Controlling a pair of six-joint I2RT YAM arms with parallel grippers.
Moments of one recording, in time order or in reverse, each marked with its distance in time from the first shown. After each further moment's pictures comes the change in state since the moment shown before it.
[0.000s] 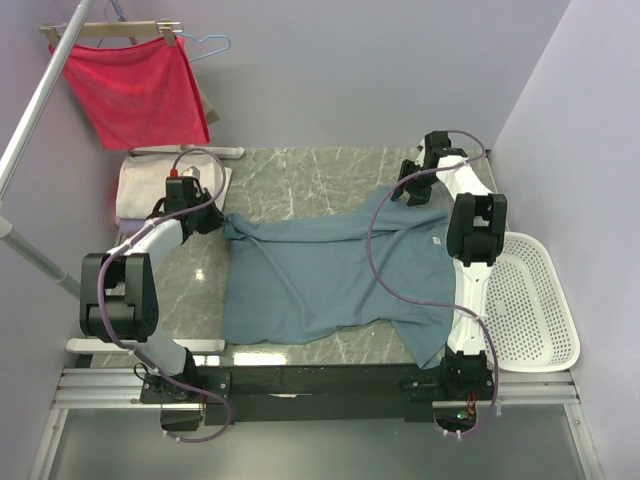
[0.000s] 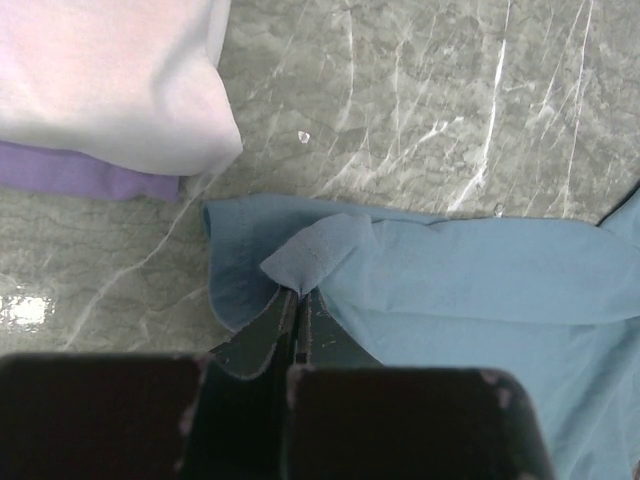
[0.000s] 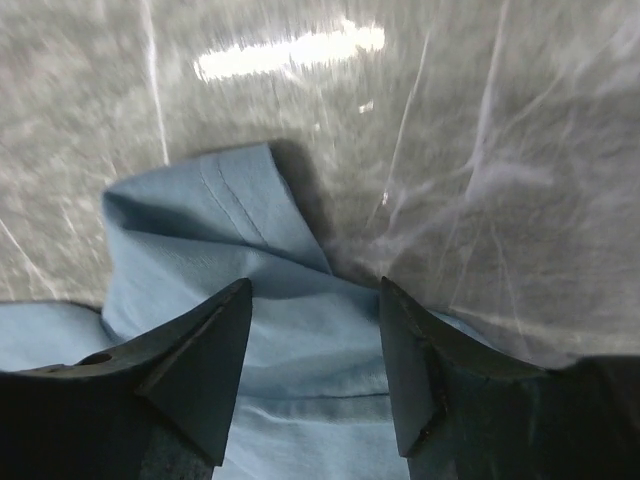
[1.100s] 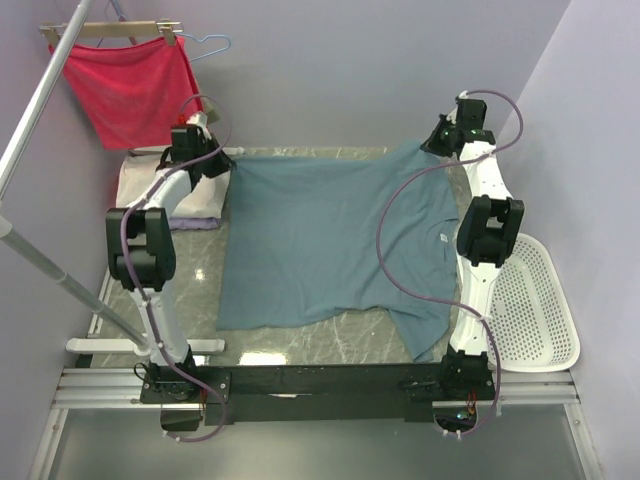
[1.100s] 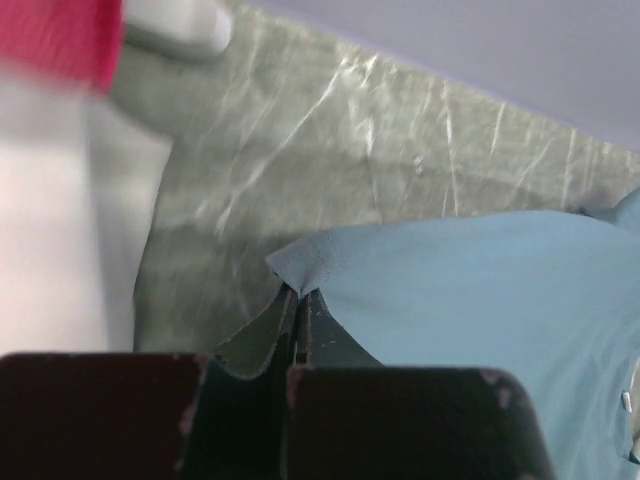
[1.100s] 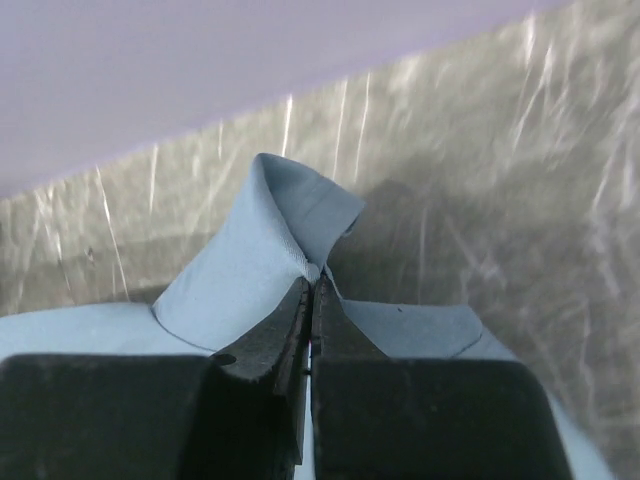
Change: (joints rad) left arm 0.004 0.398 0.586 0.007 0.074 0.034; right arm -0.086 0.000 0.233 0.221 0.011 0.106
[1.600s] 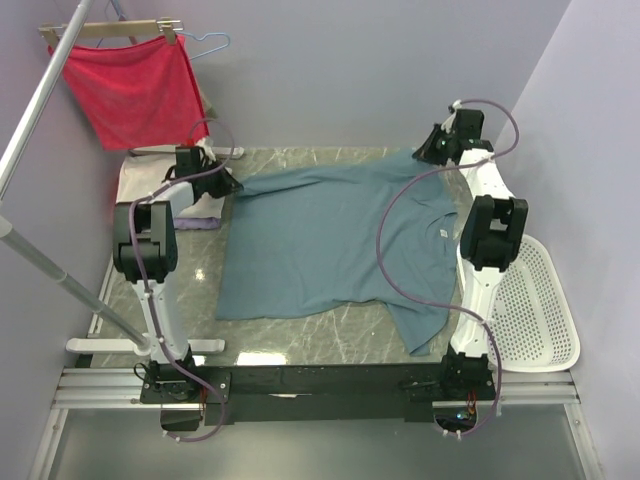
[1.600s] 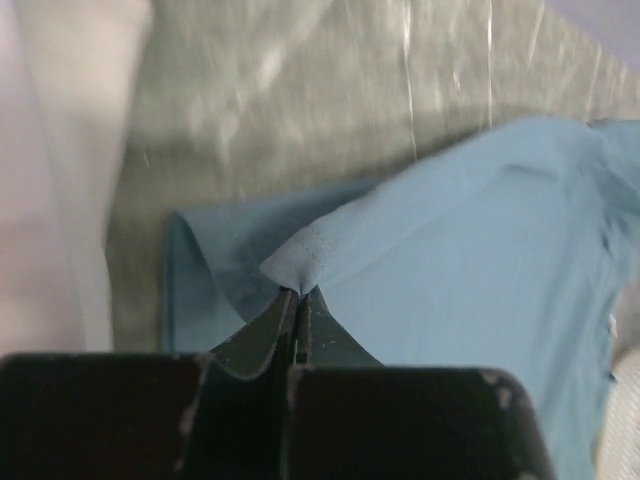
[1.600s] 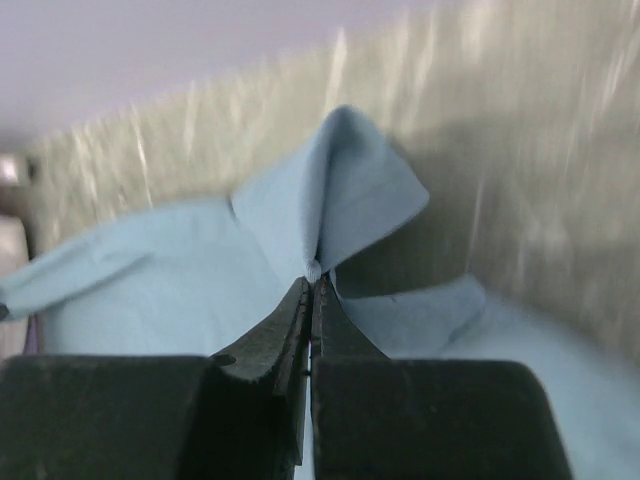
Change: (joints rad) left arm 0.026 0.132 -0.048 0.082 0.171 -0.019; right arm -0.005 -0.077 -0.182 0.130 -0.129 -0.002
